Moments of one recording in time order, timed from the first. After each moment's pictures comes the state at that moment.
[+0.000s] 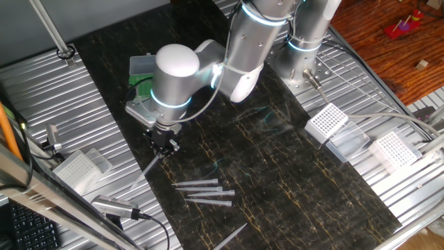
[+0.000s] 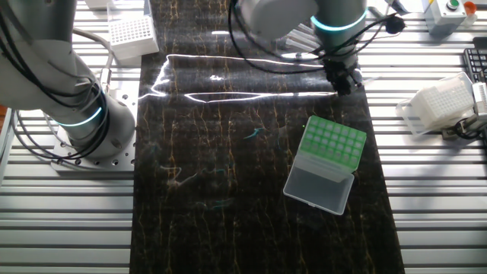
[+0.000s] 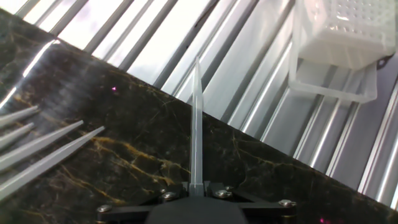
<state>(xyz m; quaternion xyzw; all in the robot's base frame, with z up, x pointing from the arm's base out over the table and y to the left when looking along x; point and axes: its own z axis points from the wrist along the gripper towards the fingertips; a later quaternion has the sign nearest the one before) 0.605 0.104 0.024 -0.23 0.97 -0.02 0.11</state>
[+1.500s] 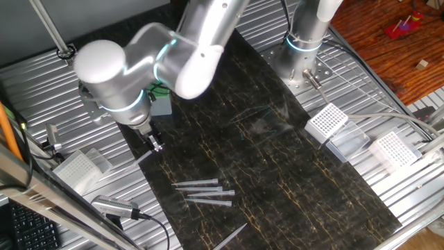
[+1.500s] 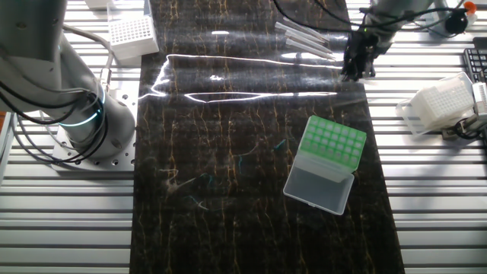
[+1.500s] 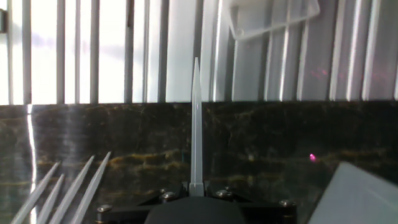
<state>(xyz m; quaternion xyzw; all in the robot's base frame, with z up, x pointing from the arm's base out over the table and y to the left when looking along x) 0.601 0.108 0.102 -0.02 1.00 0.01 -0.07</state>
